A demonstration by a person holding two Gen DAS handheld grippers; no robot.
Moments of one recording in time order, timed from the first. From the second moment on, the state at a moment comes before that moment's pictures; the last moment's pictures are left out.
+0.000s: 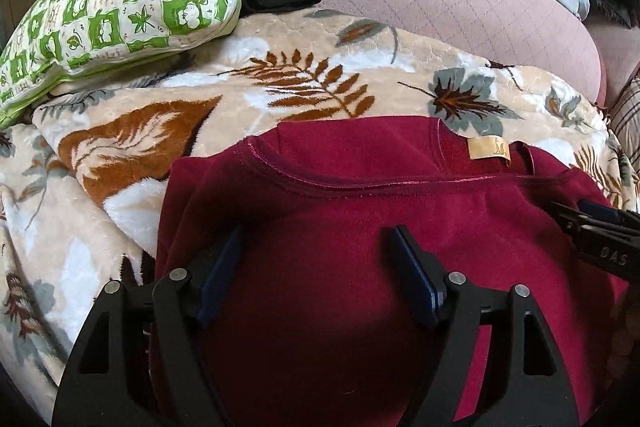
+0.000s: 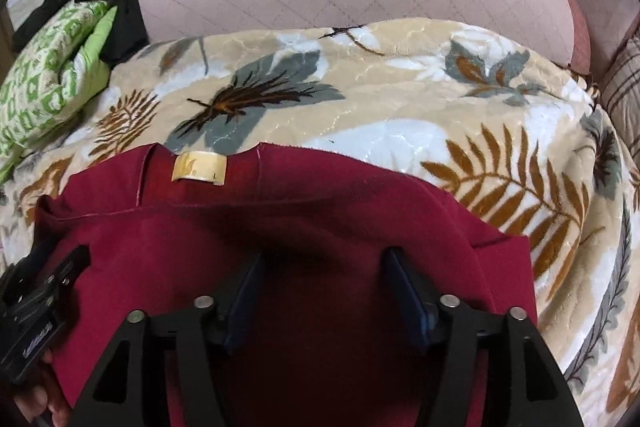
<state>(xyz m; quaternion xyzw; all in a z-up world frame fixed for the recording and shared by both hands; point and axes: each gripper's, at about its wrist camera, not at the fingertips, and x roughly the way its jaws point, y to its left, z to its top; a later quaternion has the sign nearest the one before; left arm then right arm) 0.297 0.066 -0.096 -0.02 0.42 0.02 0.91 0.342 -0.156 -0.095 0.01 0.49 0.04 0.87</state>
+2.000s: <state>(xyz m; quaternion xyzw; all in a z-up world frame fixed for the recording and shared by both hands) 0.123 0.153 -0.087 -0.25 0.35 -0.02 0.90 0.137 -0.167 -0.096 -0.02 0.47 0.04 0.88</state>
